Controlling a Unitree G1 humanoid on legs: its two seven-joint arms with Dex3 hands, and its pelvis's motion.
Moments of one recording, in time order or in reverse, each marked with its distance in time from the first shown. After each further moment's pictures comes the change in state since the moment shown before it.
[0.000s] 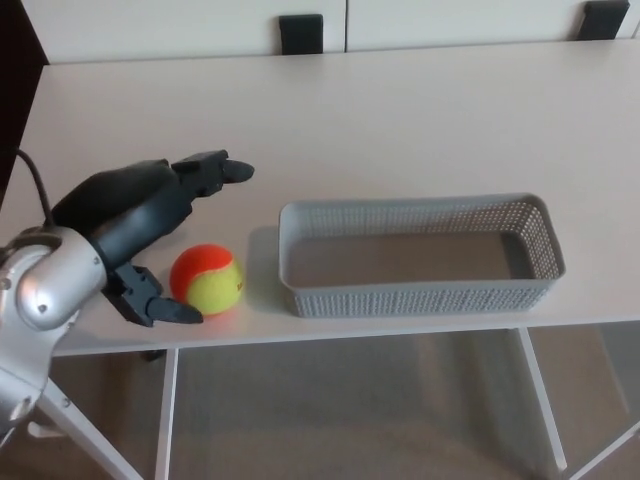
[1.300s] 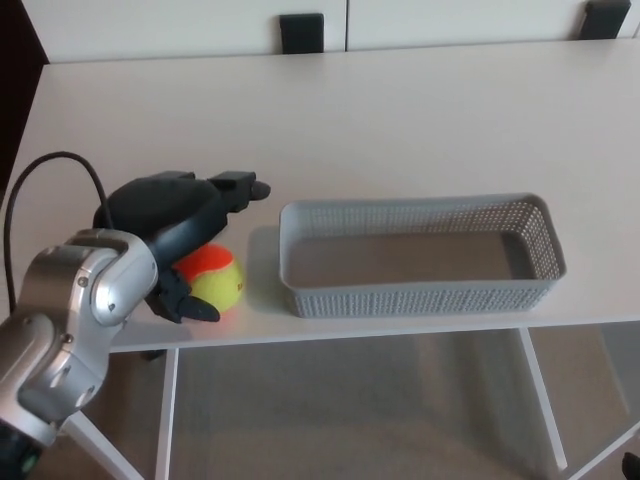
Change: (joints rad) left_arm -0.073 -0.112 -0.092 0.149 0.220 0.003 -0.027; right_arm -0.053 -0.004 0.002 -0.080 -0.007 0.075 -0.006
